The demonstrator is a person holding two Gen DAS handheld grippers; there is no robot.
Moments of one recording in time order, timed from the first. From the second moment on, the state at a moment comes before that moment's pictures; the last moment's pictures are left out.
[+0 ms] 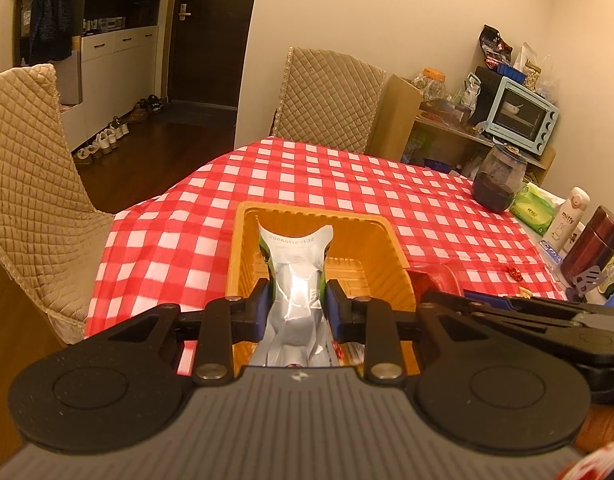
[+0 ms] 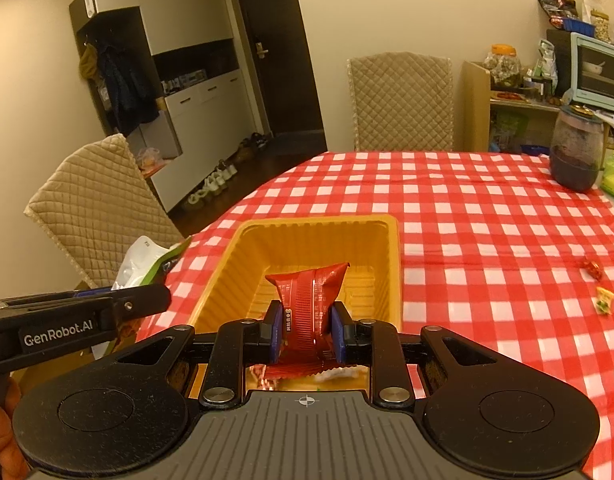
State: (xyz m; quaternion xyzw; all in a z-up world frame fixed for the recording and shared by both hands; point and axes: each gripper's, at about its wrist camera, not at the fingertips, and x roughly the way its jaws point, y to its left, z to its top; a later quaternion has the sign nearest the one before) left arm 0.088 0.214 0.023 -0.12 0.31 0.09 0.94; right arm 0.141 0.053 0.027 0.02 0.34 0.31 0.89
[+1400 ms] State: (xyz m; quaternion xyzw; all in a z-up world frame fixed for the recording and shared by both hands) left arm 0.205 0.241 -0.043 -0.10 0.35 0.10 0.93; right arm 0.253 0.089 -0.044 0.05 0.38 0.31 0.87
